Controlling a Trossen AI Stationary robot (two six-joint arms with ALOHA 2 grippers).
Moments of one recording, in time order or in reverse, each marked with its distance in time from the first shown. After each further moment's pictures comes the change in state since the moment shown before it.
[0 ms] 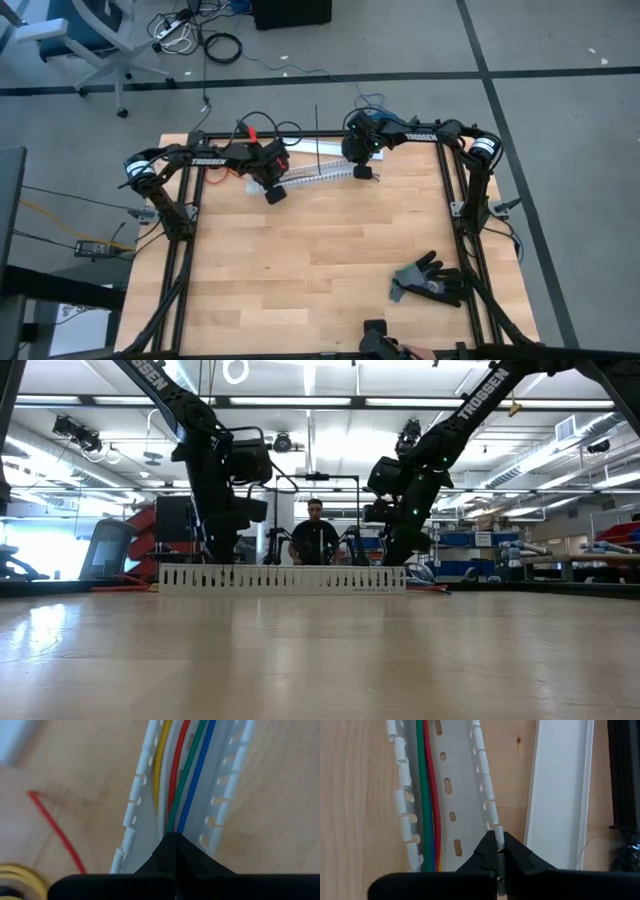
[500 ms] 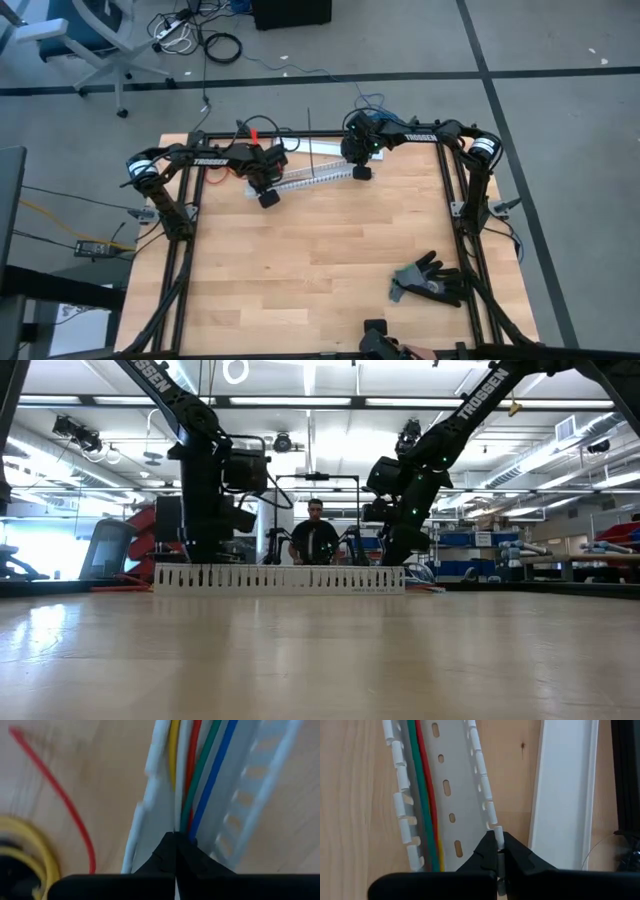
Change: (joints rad) left arm -0.001 0.023 0.003 -0.157 -0.050 -0.033; right arm 0.002 0.000 0.000 0.002 -0.007 0.002
